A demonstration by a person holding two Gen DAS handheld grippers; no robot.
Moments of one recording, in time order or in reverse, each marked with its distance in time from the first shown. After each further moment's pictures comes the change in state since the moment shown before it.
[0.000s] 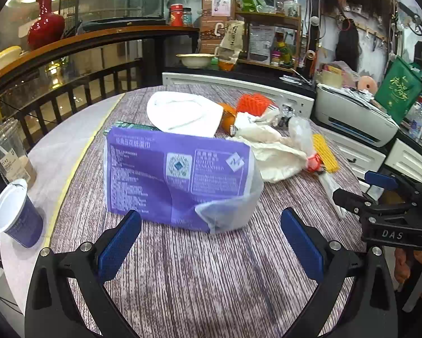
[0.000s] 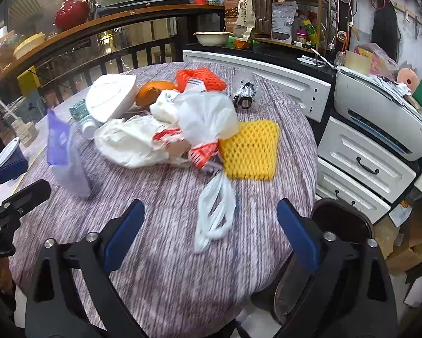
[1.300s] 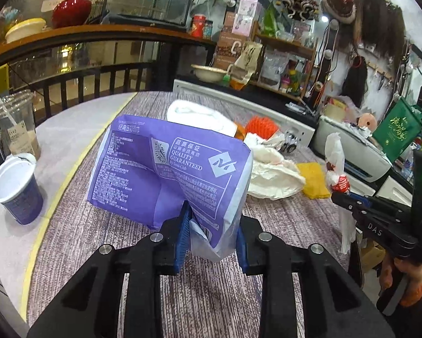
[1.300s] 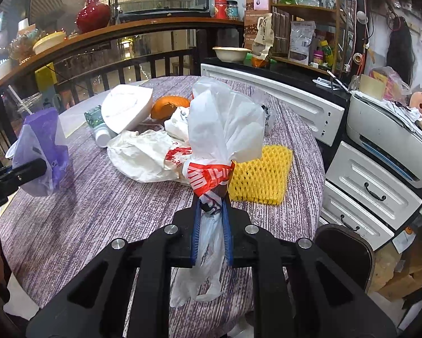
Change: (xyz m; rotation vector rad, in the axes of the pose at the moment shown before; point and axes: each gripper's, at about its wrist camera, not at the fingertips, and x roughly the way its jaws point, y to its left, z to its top) left arm -0.029 0.023 -0.009 -0.160 -0.093 -0.061; right arm -0.015 0.004 0.003 -0.082 -0.089 0.070
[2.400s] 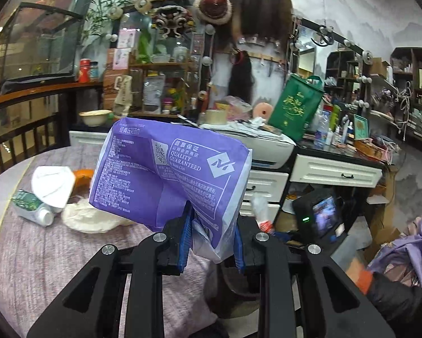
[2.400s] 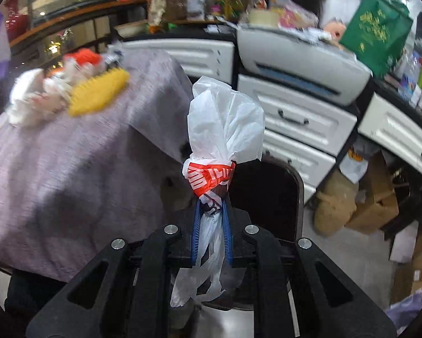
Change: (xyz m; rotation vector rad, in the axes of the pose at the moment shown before) left arm -0.029 -0.165 -0.014 0.298 -0.113 -0.413; right arm -0.020 -0.150 -0.118 0.251 0.146 -0.322
